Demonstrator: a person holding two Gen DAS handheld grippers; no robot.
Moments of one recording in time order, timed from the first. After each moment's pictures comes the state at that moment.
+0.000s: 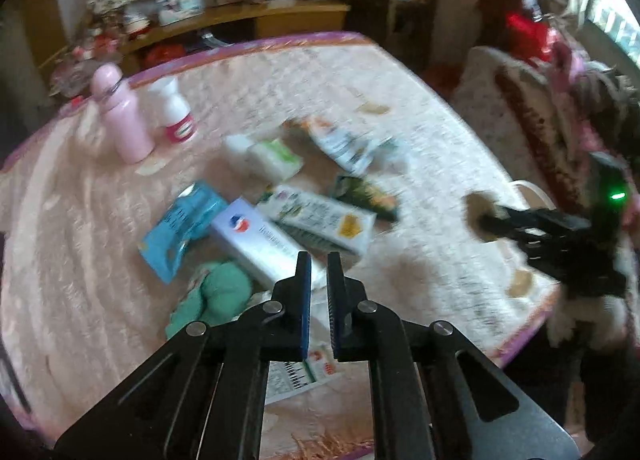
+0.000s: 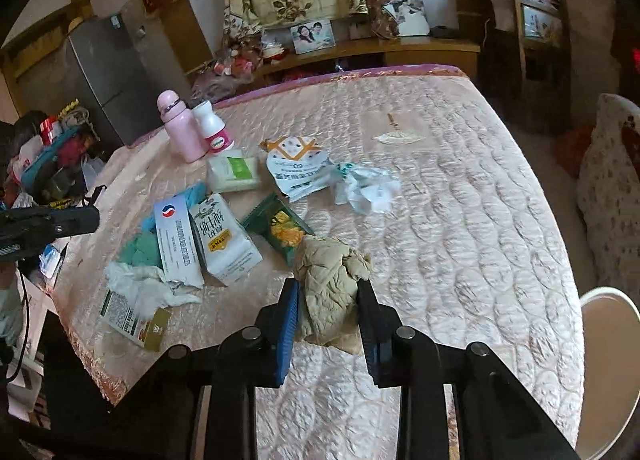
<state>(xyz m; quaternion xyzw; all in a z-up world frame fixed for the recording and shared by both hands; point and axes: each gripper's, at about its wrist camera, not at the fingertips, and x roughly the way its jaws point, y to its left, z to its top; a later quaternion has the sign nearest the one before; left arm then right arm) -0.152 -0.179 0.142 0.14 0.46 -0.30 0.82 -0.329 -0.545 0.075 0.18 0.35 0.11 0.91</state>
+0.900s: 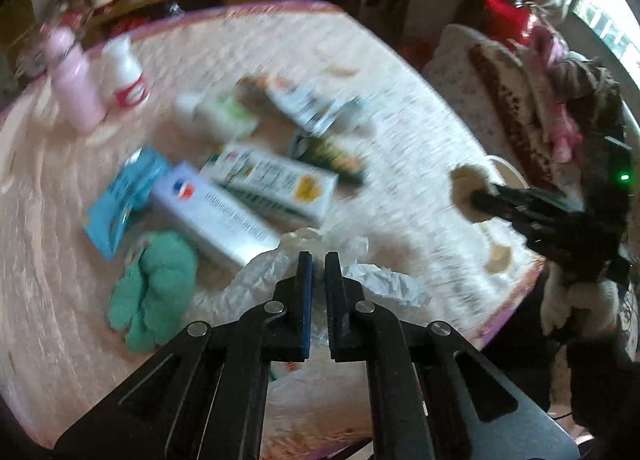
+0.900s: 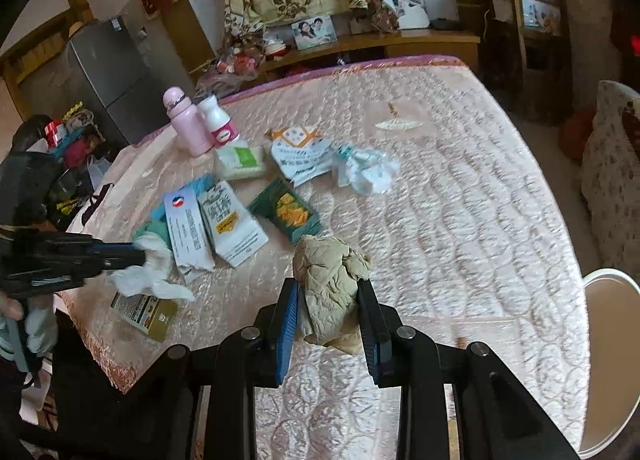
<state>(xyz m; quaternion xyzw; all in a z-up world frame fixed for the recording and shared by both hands) -0.156 -0.195 0.124 0.12 0.50 -0.37 0.78 -0.348 -0.551 0.067 0.19 0.35 0.12 0.91</state>
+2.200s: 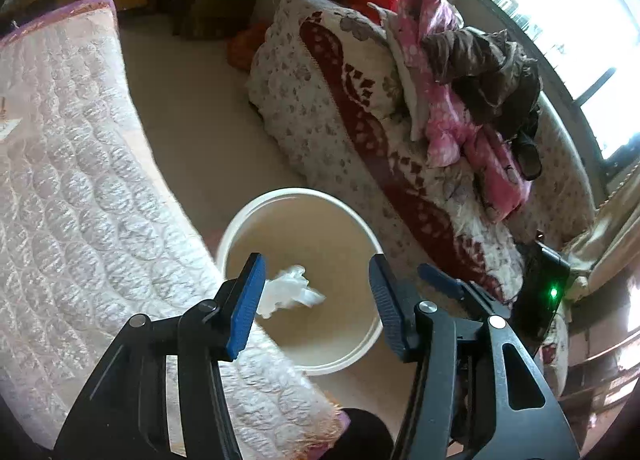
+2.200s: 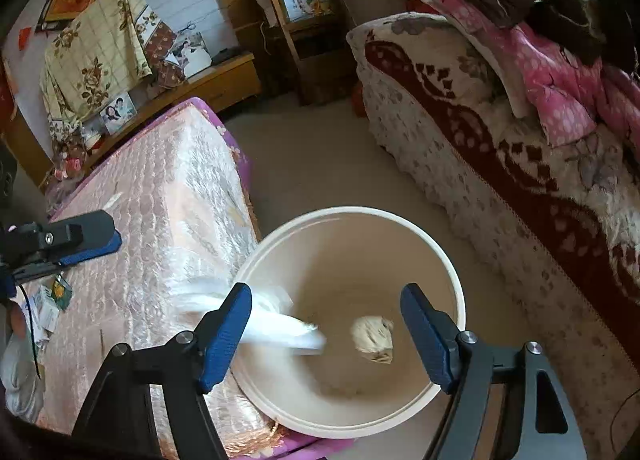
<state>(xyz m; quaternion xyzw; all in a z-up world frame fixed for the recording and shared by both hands) -0.262 -0.552 0.104 0.06 0.51 -0.55 0.66 -0.497 -0.830 -0.027 0.31 0.35 -0.17 0.87</state>
